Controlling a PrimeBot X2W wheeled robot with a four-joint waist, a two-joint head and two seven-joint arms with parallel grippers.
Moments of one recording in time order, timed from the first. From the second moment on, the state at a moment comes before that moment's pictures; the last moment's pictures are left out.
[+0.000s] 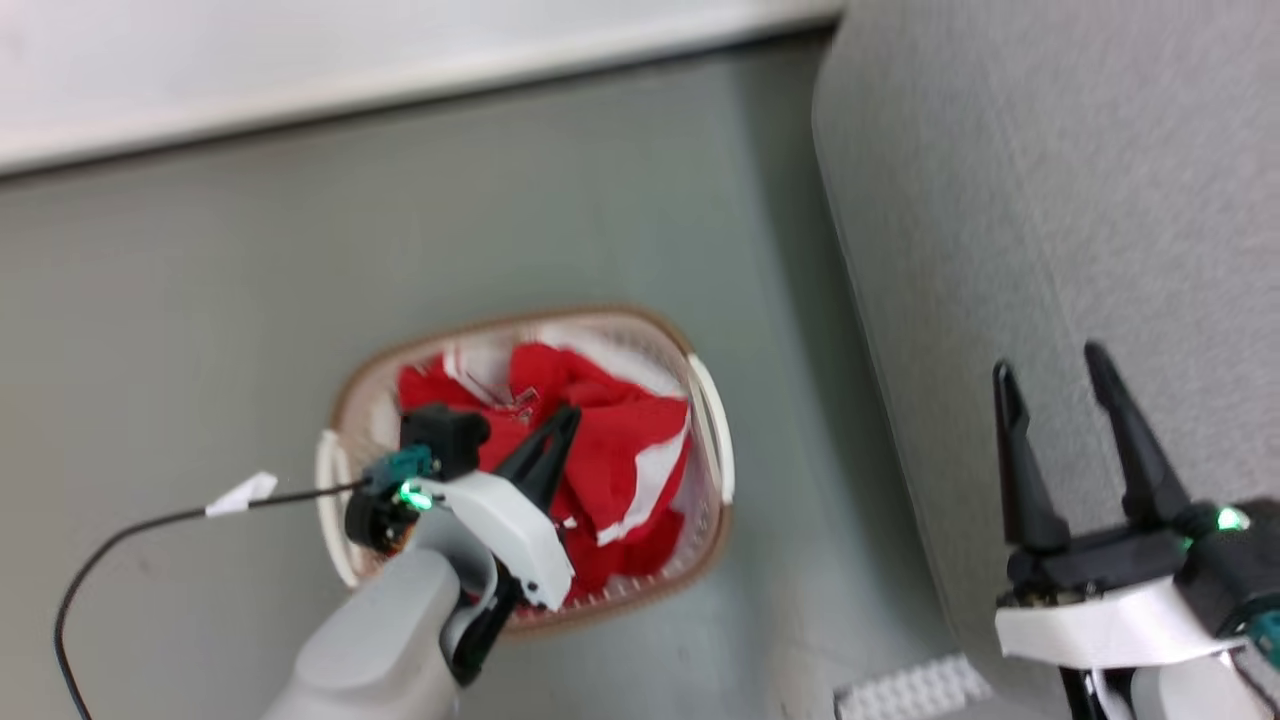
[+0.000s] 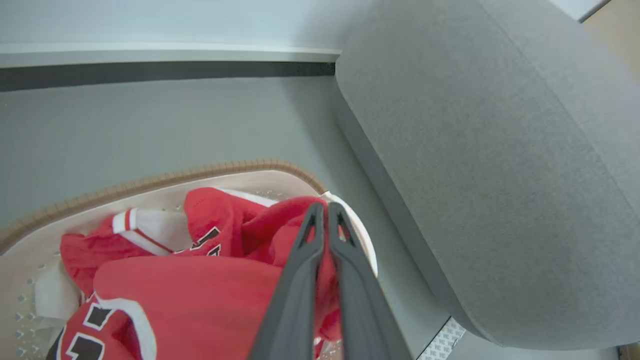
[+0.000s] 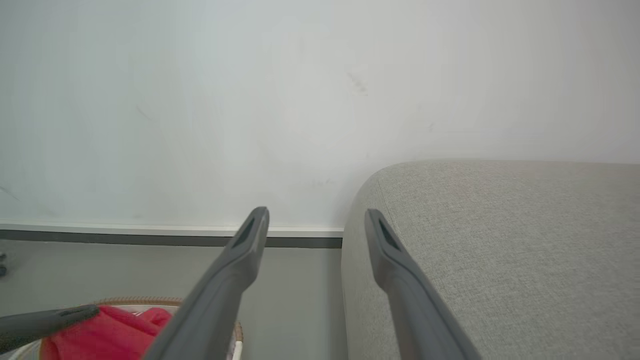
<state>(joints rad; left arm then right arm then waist) -0.71 0.15 -0.70 0.83 -0.65 -0.13 -0.26 -0.23 -0.05 0.09 0.00 0.18 0.13 -0.26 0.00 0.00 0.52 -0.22</state>
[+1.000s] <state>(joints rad) -0.37 0.36 -0.55 0.11 -0.76 0.11 -0.17 -0.01 -0.05 0.25 0.17 0.15 0.13 -0.26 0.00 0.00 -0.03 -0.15</state>
